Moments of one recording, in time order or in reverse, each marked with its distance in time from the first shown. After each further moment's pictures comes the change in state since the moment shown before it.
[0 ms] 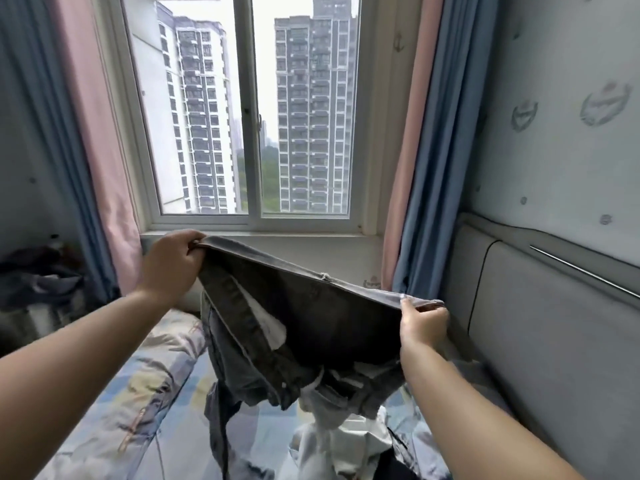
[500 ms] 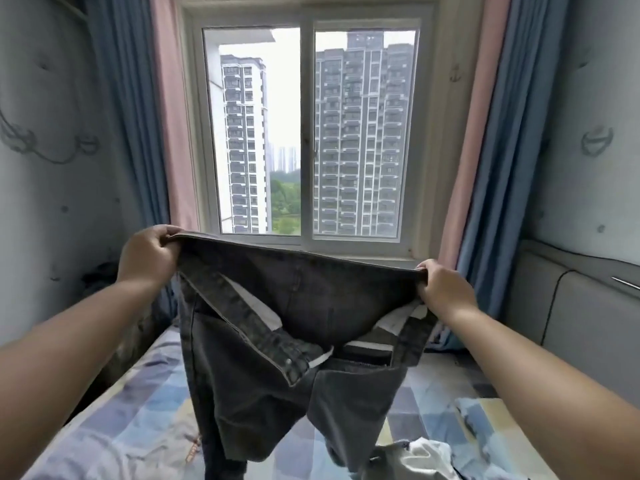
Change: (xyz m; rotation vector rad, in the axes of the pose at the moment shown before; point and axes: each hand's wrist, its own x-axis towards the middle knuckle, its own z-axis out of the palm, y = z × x) left_hand 0.035 -0.148 -0.138 -0.083 0.185 -0.231; right_hand -0.086 -0.085 0.069 -0.859 -0.426 -0.915
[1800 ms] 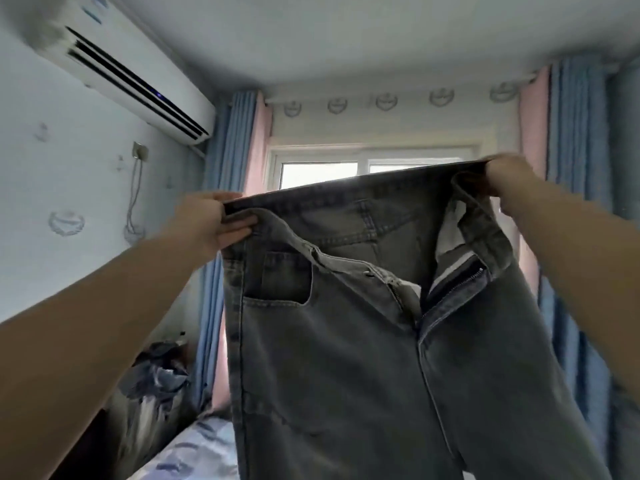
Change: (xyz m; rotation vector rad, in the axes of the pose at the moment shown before) left_hand 0.058 0.217 -0.114 -0.947 0.012 -0.251; right_hand 0.199 -0.129 -0.298 0.914 0.329 -0.098
